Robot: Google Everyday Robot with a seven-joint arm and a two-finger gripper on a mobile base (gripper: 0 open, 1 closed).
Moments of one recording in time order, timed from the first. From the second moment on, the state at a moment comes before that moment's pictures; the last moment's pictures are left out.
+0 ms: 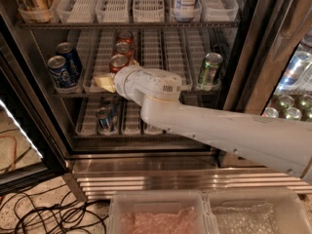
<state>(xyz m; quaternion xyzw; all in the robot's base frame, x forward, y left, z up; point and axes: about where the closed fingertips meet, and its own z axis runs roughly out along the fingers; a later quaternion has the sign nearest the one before) 0.696 0.114 0.859 -0.26 0.74 0.15 0.60</state>
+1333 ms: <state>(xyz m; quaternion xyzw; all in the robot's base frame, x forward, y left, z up) 0.728 0.093 0.841 -0.25 0.75 0.12 0.60</state>
